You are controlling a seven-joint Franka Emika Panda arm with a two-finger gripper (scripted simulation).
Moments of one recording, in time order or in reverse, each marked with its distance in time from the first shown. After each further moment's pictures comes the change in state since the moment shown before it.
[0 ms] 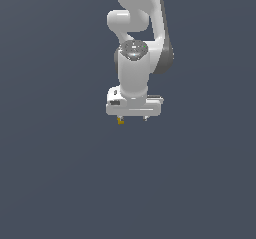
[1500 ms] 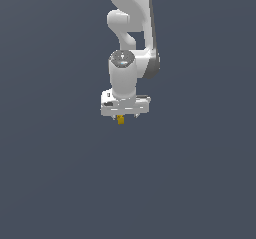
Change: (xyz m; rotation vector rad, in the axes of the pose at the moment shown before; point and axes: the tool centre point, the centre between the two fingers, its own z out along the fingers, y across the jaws) arm -0.038 0.036 0.042 -0.014 -0.005 -0.109
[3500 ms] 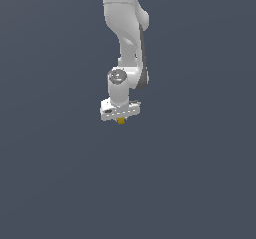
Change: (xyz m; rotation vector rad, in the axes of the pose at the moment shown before) arm -0.062 0.023 0.105 -0.012 -0.004 -0.155
